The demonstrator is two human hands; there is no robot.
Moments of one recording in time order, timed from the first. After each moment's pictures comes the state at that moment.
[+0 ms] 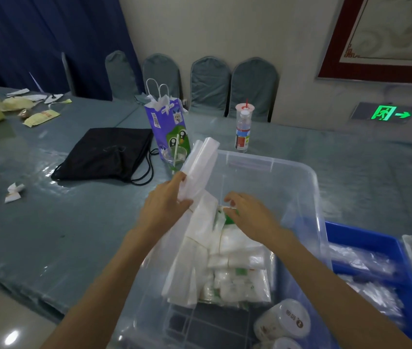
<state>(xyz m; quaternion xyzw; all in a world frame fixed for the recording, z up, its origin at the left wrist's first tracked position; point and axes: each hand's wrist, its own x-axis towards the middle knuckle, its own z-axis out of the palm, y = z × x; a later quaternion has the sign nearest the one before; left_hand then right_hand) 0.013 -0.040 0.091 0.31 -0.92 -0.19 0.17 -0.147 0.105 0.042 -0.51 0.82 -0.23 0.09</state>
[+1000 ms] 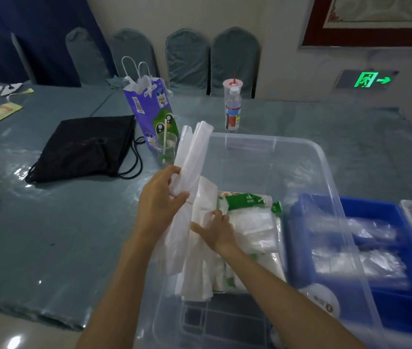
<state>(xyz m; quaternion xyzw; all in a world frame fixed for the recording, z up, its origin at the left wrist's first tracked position) 0.023 -0.064 0.072 0.27 -0.87 -0.31 0.25 -0.066 0.033 -0.064 -0.20 0.89 -0.30 0.29</state>
